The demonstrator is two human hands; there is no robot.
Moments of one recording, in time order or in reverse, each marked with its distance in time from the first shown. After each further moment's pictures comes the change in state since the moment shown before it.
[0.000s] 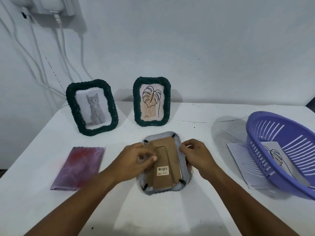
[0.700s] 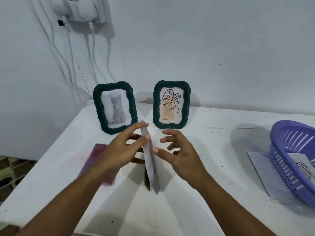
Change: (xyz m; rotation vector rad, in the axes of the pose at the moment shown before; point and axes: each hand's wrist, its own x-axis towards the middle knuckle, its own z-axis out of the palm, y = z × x) left_hand -0.034 0.041 -0.070 -0.576 0.246 -0.340; right_hand -0.056 -0.062 0.058 0.115 -0.212 -0.394
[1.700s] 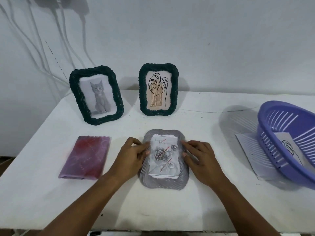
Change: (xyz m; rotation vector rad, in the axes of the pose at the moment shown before) left_hand 0.026 -0.098 0.040 0.662 -0.023 0.251; right_hand -0.016 0.137 -0.061 -0.705 0.196 -0.237
